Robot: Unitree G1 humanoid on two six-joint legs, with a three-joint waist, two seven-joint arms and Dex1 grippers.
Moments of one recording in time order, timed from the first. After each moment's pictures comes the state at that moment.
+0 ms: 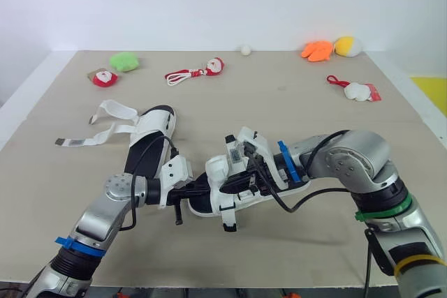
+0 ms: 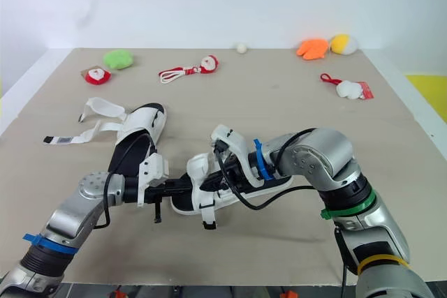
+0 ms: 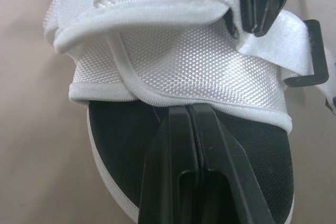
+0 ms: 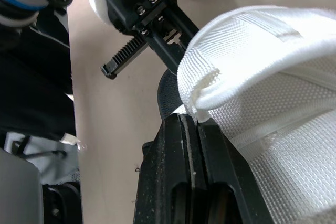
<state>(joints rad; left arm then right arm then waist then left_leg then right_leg) -0.26 0.53 -0.23 -0.17 -0.28 0.33 -1.05 -0.79 -0.66 0.33 -0.32 0.83 1.37 0.79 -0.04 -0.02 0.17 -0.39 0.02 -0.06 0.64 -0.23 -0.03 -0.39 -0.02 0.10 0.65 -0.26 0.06</state>
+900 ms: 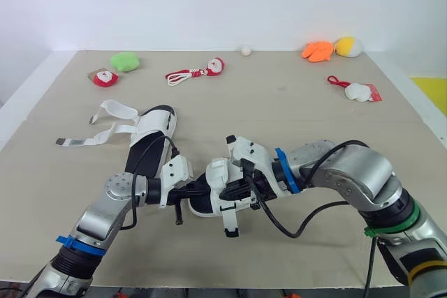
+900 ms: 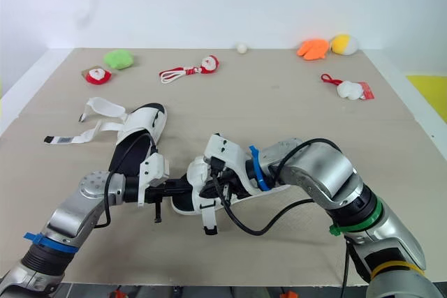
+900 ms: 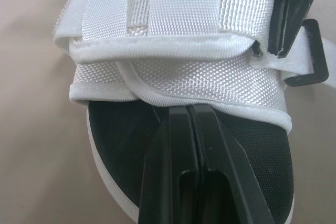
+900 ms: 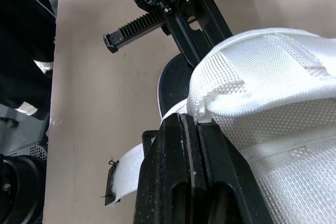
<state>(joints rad) -0.27 0.53 -0.23 -0.16 -0.28 0.33 -1.05 -0.75 -0.71 0.43 -0.45 0.69 1.22 0.84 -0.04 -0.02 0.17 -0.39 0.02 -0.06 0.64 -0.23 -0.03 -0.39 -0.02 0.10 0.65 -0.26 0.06</state>
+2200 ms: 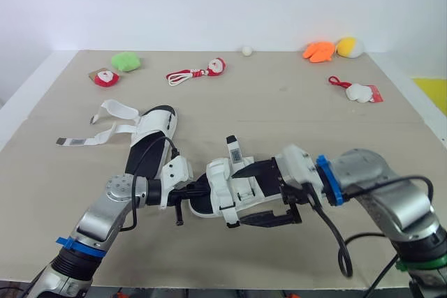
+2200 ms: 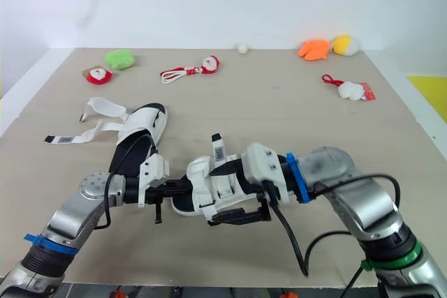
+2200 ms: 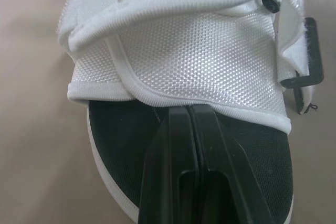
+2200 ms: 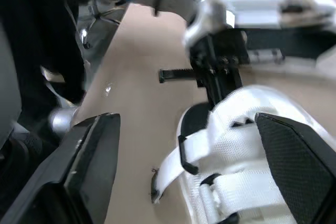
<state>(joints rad) -0.26 0.53 -0.23 -0.16 -0.28 0.33 -1.05 -0.35 -0.80 0.18 -0.46 0.46 0.23 1.23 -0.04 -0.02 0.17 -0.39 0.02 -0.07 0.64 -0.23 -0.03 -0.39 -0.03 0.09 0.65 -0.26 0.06</state>
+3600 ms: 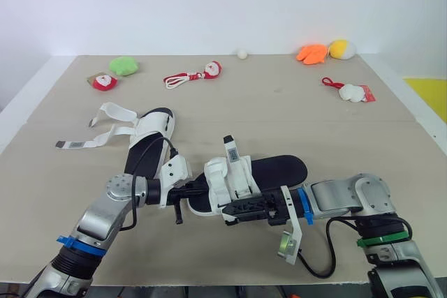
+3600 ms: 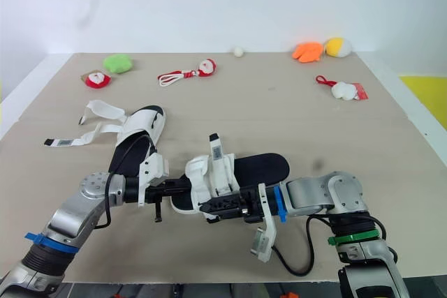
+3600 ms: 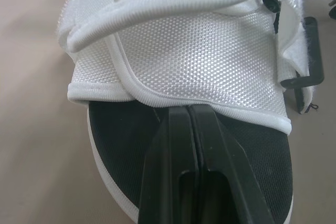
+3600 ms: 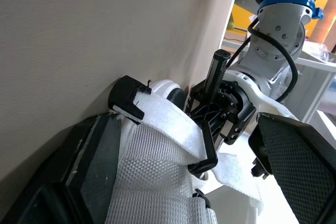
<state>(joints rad) -0.26 0.53 -0.23 -0.15 -0.28 0.33 -1.03 -0.46 -0.59 0.12 0.08 -1.31 -1.52 -0.01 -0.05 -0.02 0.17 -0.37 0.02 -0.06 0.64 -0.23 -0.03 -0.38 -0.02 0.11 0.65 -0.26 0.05</state>
